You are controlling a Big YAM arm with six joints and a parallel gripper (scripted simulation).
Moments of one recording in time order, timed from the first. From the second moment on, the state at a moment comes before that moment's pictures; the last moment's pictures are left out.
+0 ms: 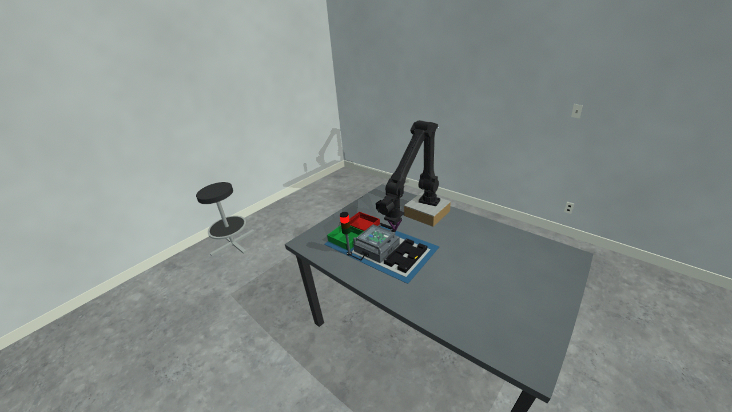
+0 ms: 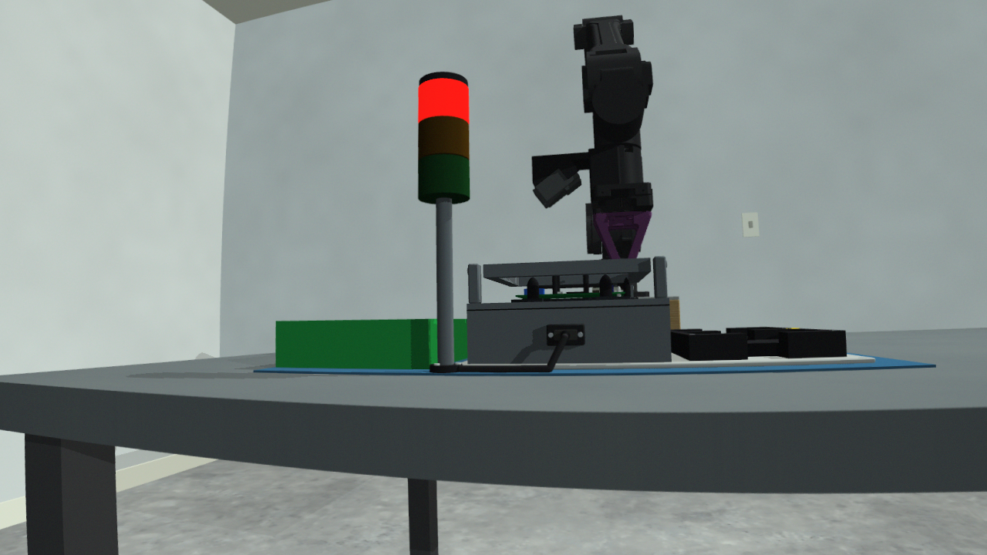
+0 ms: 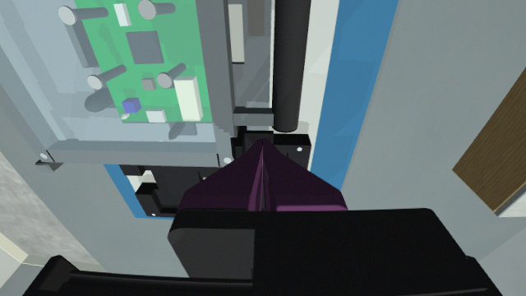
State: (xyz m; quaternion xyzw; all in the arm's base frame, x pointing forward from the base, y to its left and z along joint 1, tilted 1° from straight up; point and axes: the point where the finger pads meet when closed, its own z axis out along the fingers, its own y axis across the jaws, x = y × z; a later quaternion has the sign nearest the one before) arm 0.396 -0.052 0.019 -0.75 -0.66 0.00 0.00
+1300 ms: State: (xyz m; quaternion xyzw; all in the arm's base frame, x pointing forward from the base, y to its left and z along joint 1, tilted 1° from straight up) arm 0.395 -0.052 0.018 -0.75 -0.66 0.00 0.00
